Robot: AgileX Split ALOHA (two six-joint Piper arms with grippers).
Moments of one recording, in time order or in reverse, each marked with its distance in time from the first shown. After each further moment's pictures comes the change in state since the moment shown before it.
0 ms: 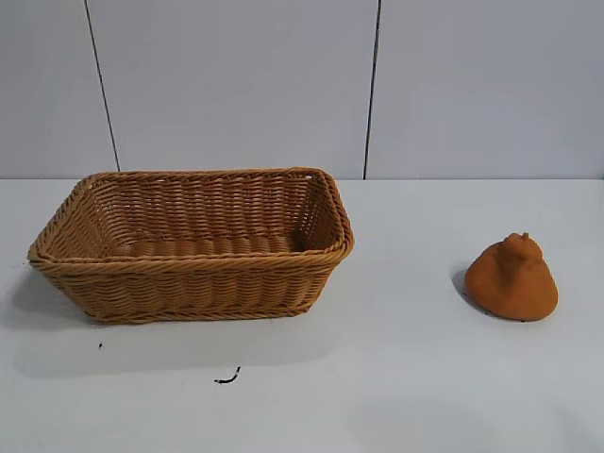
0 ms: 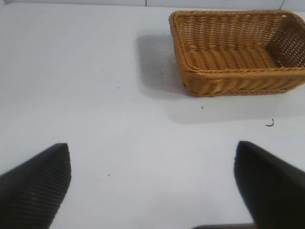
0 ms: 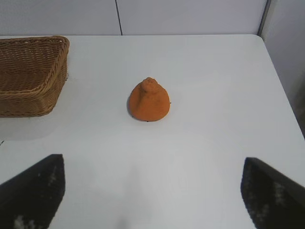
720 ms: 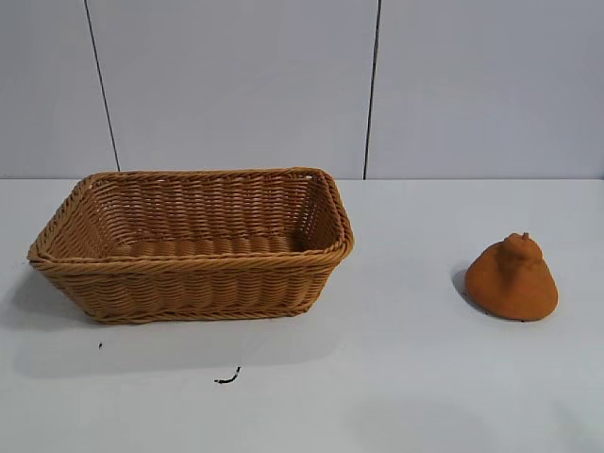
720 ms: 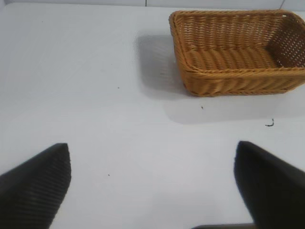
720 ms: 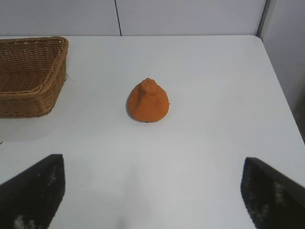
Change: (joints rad) left arm 0.000 0.000 0.000 0.000 0.000 0.000; right arm 0.000 0.302 -0.182 -0.009 -0.009 0.029
